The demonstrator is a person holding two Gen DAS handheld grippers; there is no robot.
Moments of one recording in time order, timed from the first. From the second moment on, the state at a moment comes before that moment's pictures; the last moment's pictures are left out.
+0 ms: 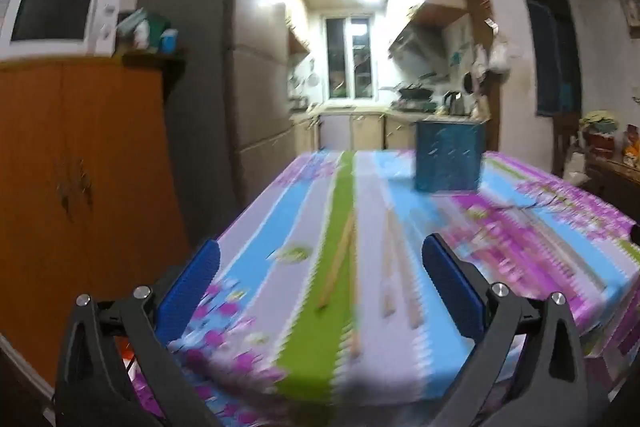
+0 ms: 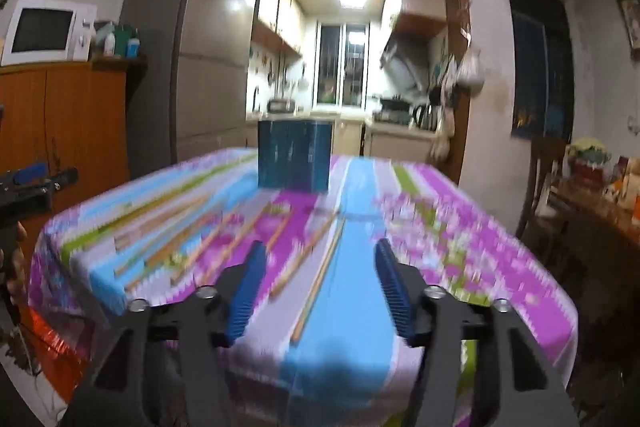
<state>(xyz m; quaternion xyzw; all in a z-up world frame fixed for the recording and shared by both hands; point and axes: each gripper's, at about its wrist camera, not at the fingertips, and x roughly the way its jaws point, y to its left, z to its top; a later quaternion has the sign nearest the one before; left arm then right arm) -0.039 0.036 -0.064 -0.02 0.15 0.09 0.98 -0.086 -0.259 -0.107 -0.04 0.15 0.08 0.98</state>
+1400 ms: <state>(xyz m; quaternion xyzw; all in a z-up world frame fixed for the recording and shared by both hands) 0.027 0.089 -0.125 0.03 0.25 -0.03 0.97 -0.054 -0.242 -0.153 -0.05 0.23 0.09 0.97</state>
